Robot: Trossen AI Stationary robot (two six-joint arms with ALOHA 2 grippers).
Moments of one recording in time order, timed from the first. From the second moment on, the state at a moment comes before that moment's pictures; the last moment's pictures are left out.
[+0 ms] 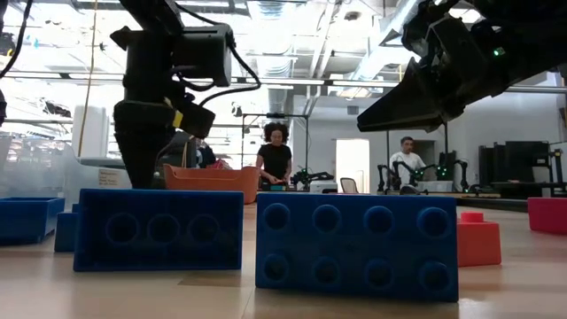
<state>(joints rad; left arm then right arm) 0.01 1.62 0.97 -0.82 -0.02 -0.41 0.41 1.49 0.51 0.53 0.62 0.34</state>
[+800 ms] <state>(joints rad) -0.03 1.62 0.99 -1.03 -0.08 -0.33 0.41 1.49 0.51 0.57 0.62 0.34</state>
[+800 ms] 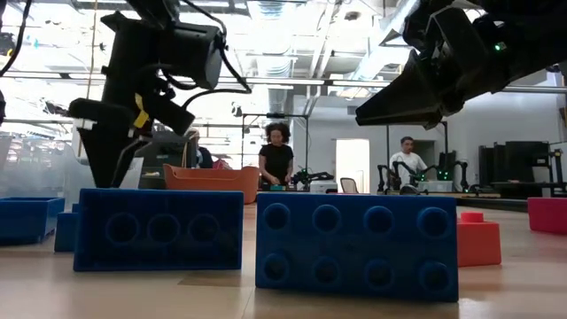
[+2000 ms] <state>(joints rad) -0.01 1.60 1.10 -0.80 -0.19 -0.15 0.41 1.49 0.51 0.57 0.62 0.33</state>
